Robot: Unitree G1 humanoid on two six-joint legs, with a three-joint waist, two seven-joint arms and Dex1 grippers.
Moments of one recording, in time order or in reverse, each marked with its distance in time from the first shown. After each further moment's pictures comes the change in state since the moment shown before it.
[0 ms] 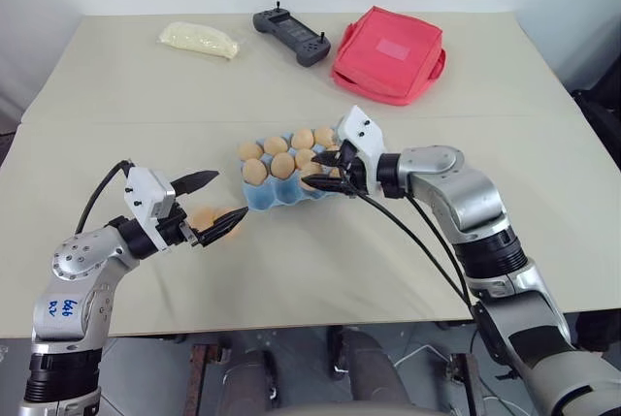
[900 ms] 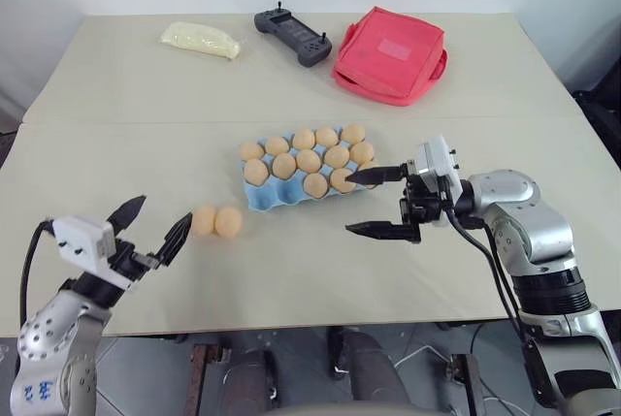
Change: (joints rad) left arm 0.392 -0.214 0.239 -0.196 -0.018 -0.069 0.303; right arm 0.257 -0.199 -0.189 -0.041 0.256 -0.341 0.480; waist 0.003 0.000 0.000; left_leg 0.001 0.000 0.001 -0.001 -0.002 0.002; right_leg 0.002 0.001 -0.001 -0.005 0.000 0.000
